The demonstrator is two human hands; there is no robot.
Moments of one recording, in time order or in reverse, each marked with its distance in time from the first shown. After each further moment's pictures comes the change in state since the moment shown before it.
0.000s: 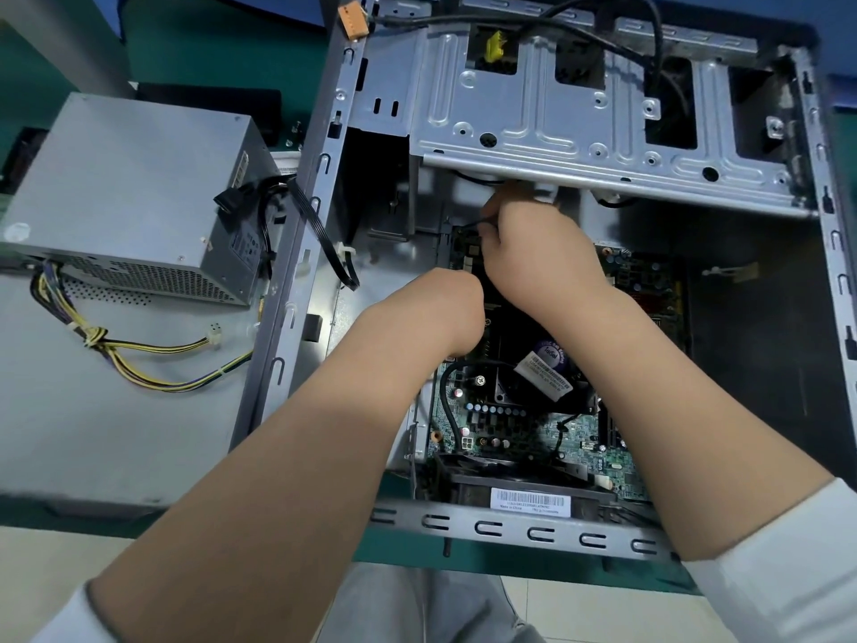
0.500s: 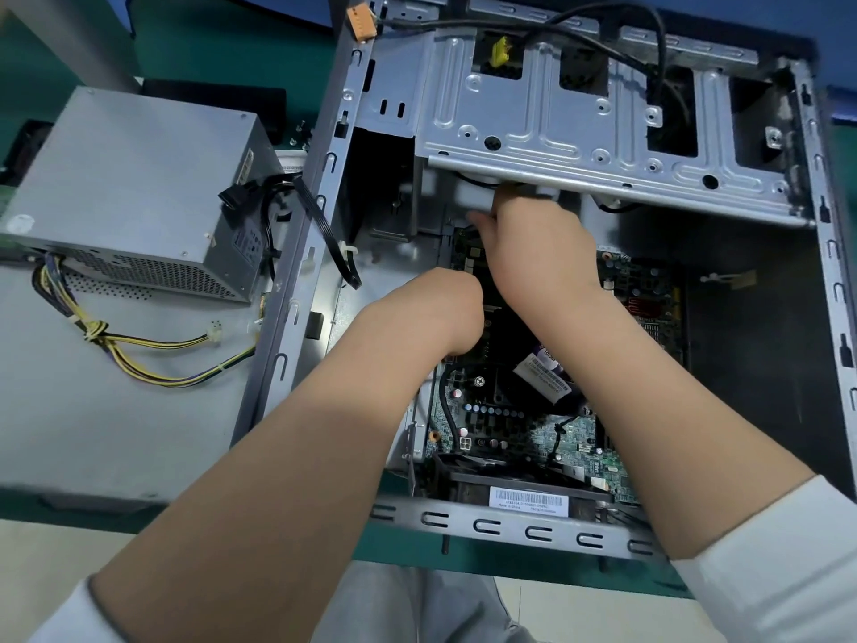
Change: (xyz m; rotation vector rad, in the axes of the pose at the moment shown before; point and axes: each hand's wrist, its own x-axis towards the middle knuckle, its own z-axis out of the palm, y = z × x) left_hand -0.002 -0.001 -0.002 -0.012 -0.013 -0.001; right_hand 0.002 -0.006 0.000 -0.121 0.078 0.010
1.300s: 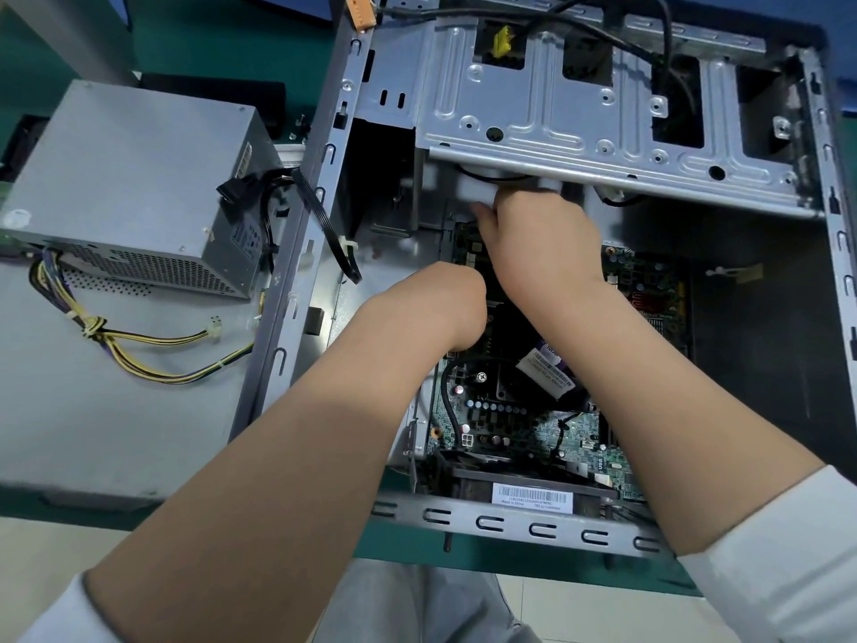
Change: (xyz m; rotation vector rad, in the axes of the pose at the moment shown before) left_hand 0.000 0.001 0.000 0.012 0.000 -0.006; right_hand 0.001 0.000 0.002 -0.064 0.014 0.001
